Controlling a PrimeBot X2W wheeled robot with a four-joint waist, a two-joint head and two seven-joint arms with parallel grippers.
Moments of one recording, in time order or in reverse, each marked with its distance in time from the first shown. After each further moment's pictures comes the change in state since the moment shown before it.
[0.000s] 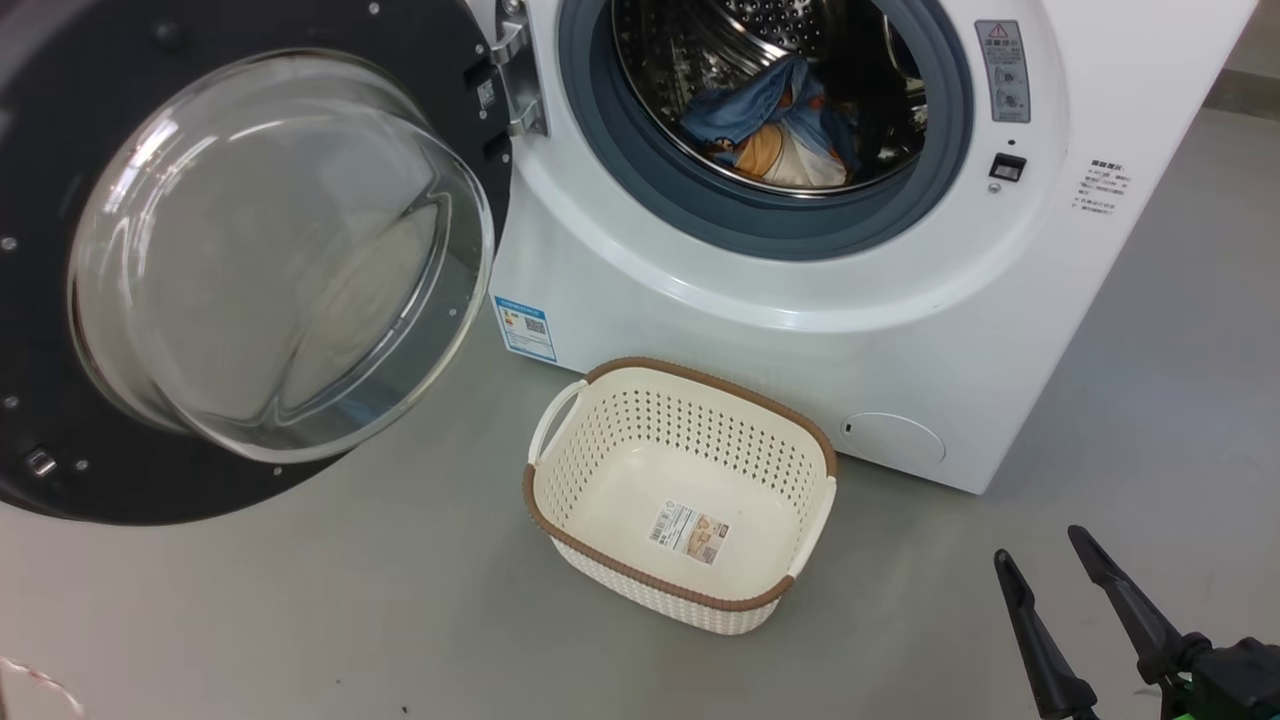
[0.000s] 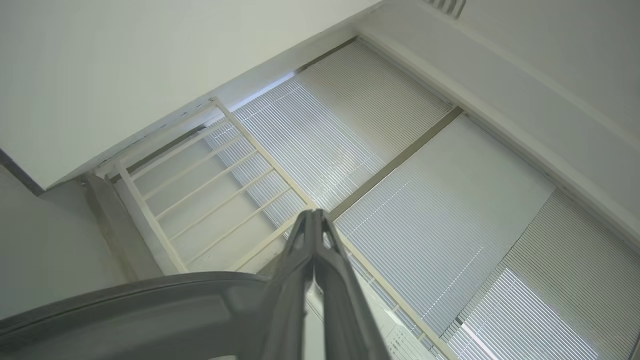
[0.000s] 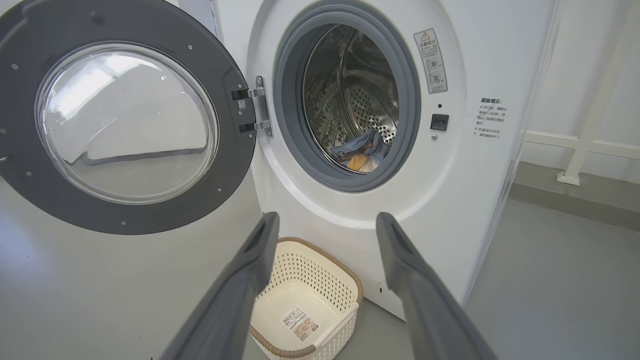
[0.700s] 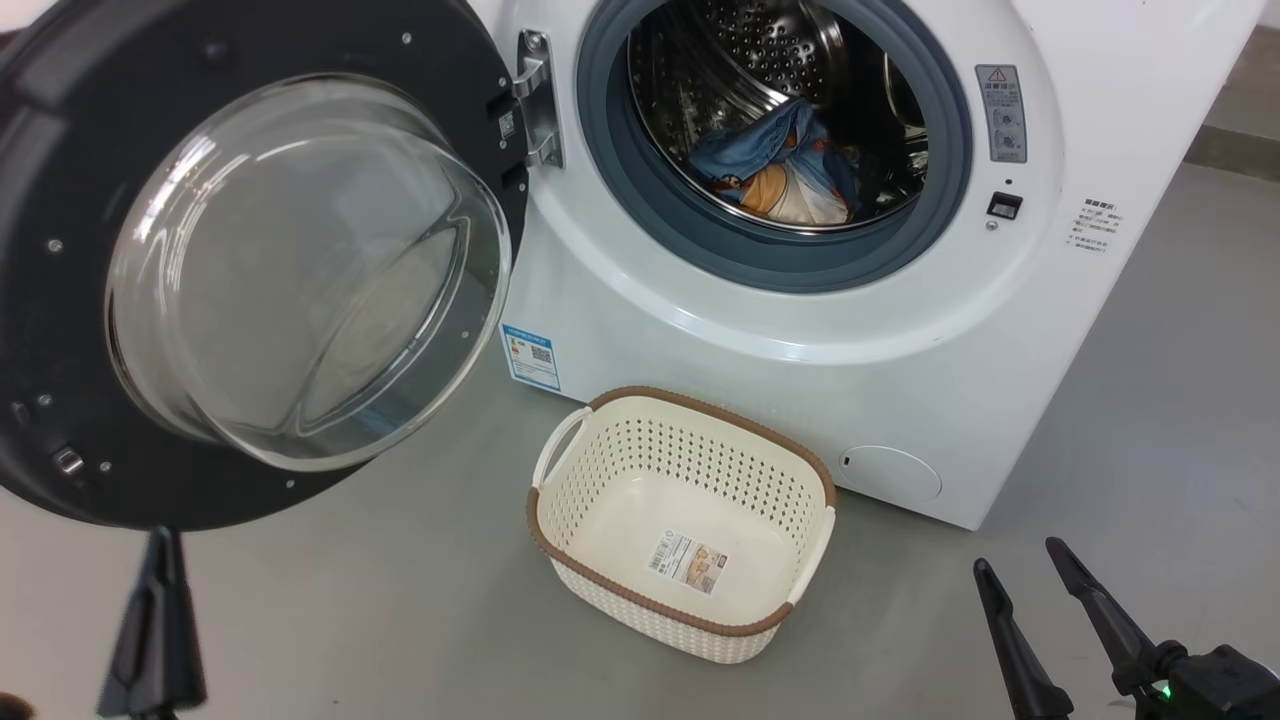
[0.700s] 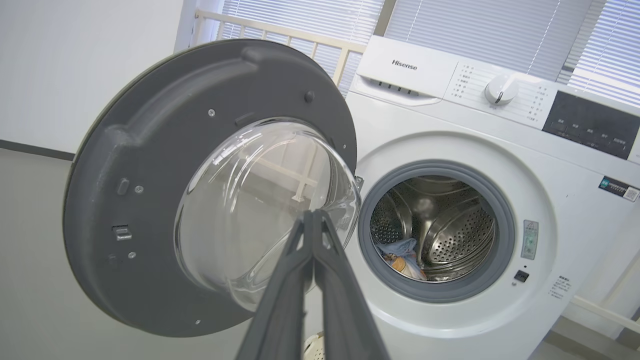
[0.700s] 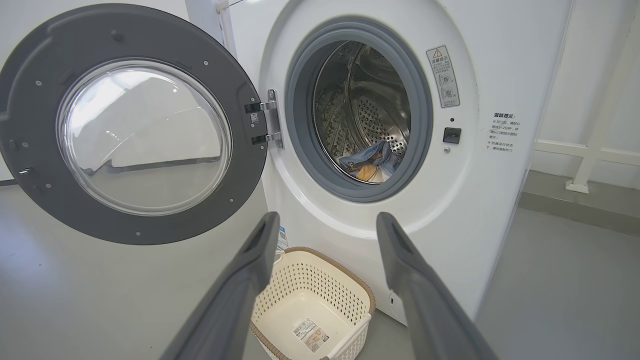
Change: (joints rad) left arm 0.550 -0.107 -0.403 -0.216 0.784 0.168 -0.156; right arm -0.001 0.041 0.010 0.025 0.000 0.000 0.000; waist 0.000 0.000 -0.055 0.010
